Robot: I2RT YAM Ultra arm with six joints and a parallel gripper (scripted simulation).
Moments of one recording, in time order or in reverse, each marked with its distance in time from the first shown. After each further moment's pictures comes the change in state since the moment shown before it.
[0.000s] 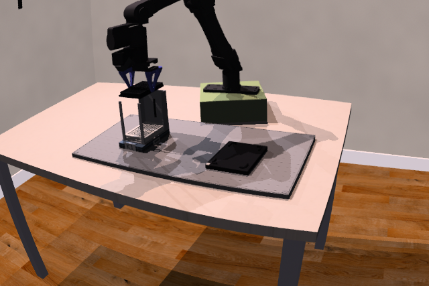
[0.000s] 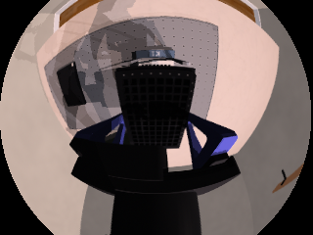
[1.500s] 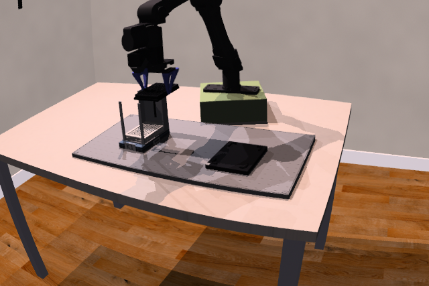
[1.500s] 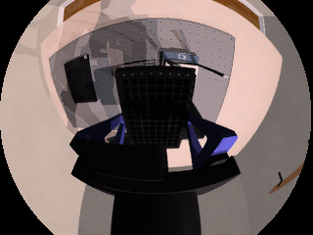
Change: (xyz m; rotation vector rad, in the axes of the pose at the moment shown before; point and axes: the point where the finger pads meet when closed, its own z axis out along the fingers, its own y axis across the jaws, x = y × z) arm -0.003 0.061 0.002 -0.001 0.006 -0.046
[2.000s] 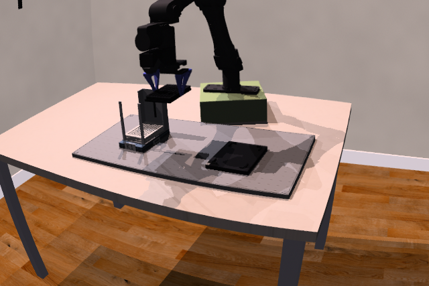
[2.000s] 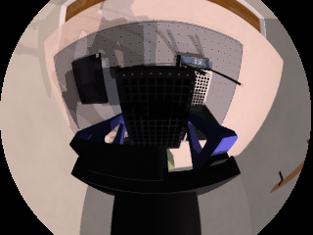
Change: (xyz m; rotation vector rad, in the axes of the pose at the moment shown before) arm -0.007 0.045 0.000 0.002 -0.008 -0.002
